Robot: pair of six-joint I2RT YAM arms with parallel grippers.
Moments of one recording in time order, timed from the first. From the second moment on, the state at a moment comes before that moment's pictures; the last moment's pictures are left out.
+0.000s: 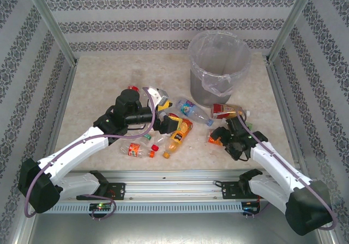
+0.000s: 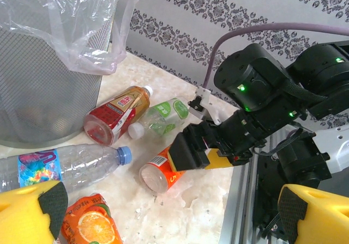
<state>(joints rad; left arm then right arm) -0.65 1.15 0.92 -0.07 0.56 -0.14 0.33 0.95 0.50 -0.69 -0.11 1.12</state>
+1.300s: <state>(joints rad) -0.65 1.15 0.92 -0.08 0.56 -0.12 0.19 1.12 0.44 -0.35 -0.12 1.18</state>
